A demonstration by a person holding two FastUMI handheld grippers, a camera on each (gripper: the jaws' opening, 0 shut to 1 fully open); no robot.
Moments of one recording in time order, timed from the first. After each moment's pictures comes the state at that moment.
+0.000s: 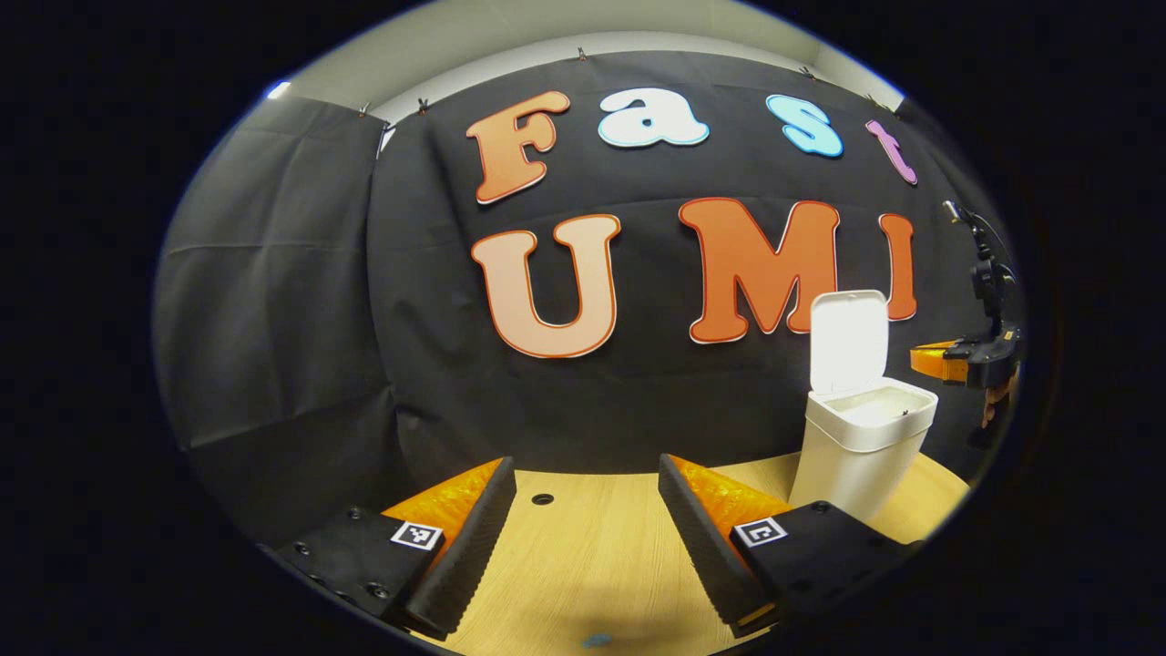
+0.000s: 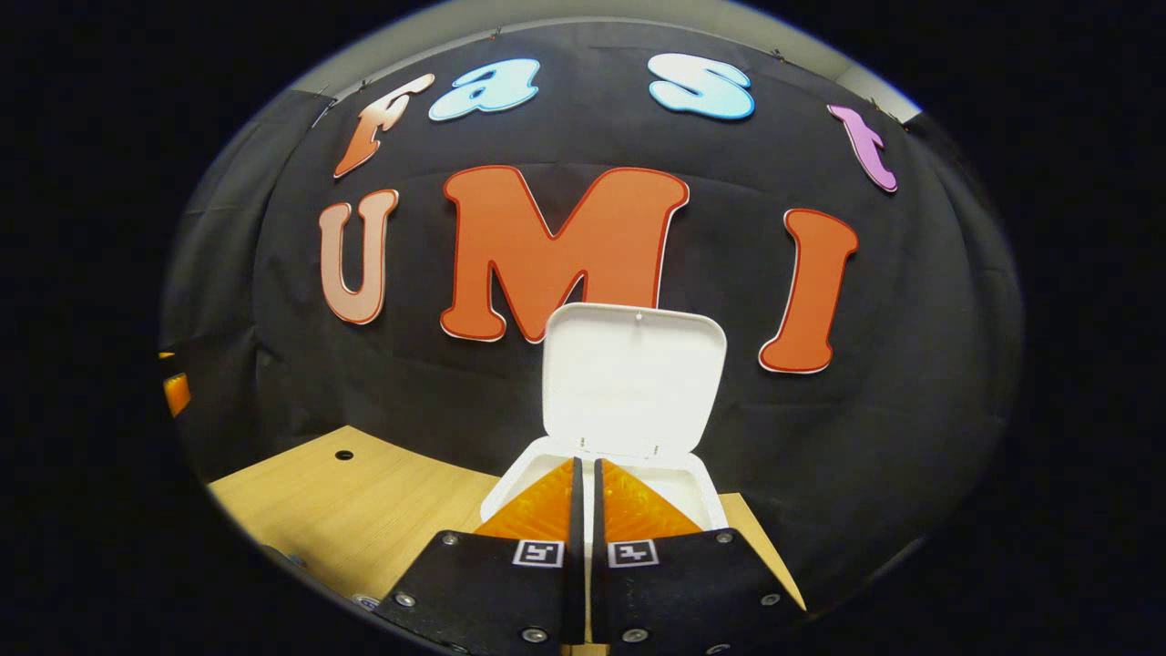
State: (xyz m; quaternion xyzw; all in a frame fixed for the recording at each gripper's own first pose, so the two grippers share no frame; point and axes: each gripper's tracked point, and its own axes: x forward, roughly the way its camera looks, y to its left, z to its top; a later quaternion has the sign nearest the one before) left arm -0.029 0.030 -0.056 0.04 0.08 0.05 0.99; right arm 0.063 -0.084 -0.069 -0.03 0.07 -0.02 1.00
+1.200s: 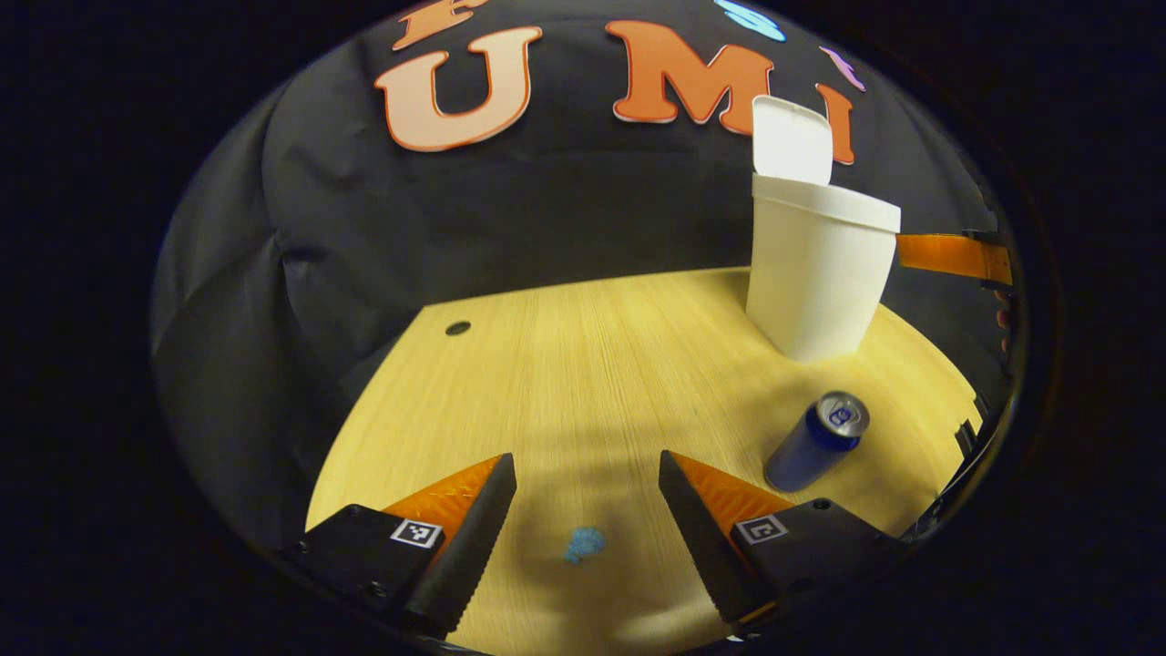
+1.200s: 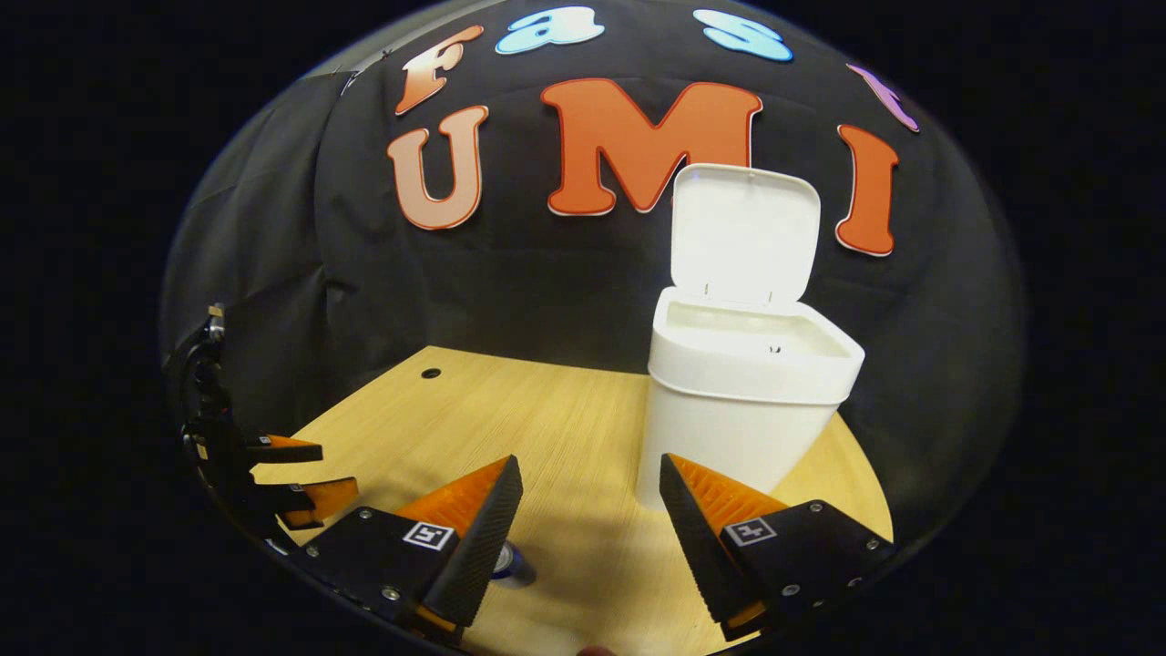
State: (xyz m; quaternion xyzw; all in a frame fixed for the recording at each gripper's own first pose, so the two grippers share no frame) left arm -0.082 0.021 -0.313 0.05 0.35 -0.08 0.93; right arm -0.037 0.043 -0.204 0.01 0.23 0.06 0.97
